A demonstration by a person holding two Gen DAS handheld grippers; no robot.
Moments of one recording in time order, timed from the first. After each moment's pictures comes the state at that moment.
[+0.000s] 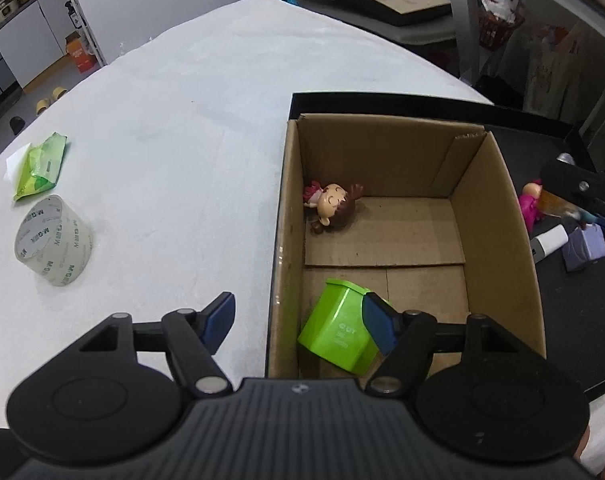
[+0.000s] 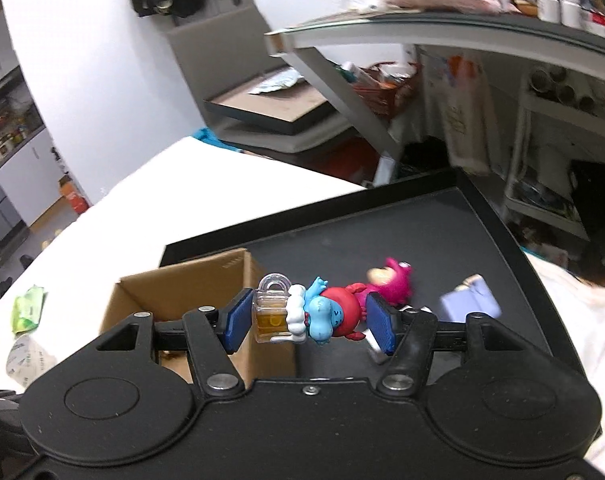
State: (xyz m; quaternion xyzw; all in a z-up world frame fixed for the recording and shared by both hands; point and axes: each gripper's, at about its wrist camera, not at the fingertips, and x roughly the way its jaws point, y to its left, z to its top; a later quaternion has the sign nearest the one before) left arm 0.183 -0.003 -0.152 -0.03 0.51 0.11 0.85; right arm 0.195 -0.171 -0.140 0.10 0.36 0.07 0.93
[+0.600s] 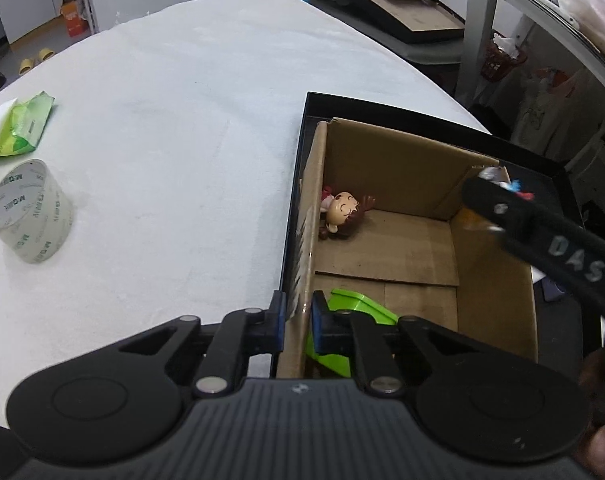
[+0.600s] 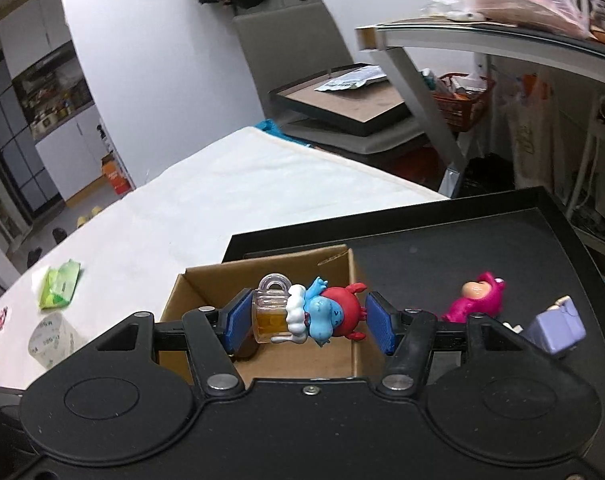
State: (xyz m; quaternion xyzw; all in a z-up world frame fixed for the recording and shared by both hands) left arm 0.180 0.037 -0.159 -0.12 0.51 0.08 0.85; right arm 0.201 -0.110 -0.145 0.06 0.34 0.14 0.93
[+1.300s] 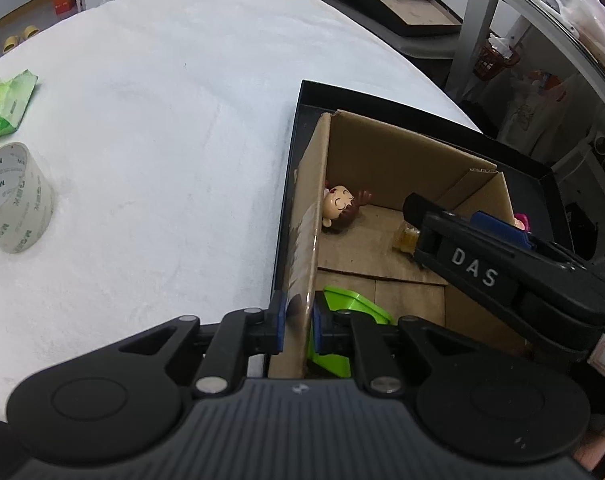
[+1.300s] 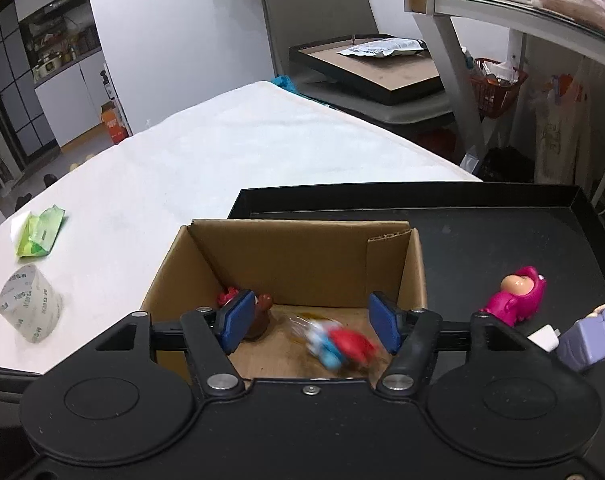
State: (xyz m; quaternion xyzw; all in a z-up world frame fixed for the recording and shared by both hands) left arm 0.185 0.050 -0.164 -0.15 0.52 0.05 0.84; right arm 0.218 -0.068 -0.174 0.00 0.38 0.14 0.91
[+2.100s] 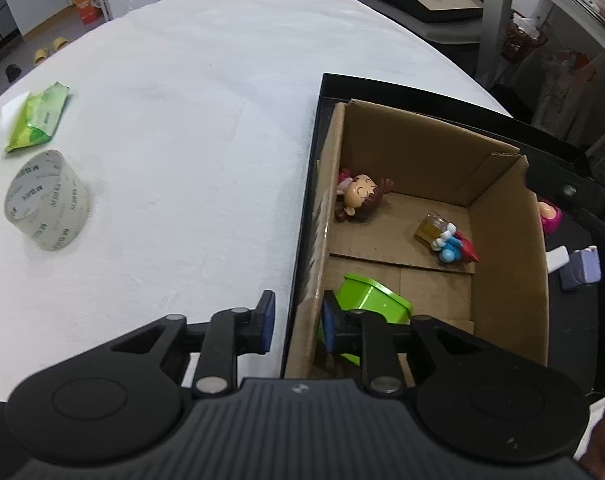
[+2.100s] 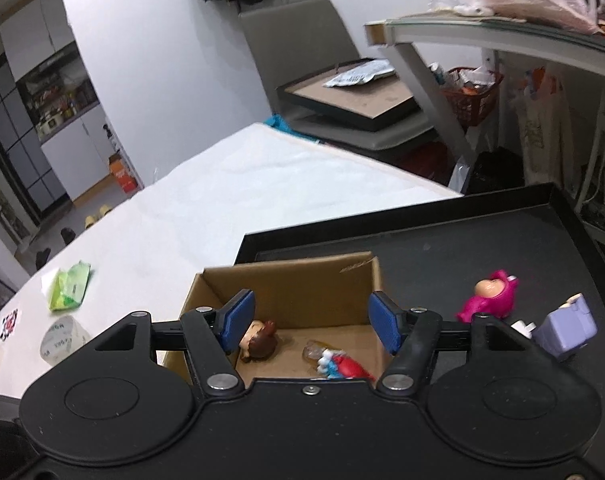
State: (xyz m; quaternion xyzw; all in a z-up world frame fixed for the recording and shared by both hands) left arm 0.186 0.031 -0.158 -0.10 0.54 0.11 0.83; right arm 0.204 -0.109 -0.138 0.08 0.35 0.14 0.92
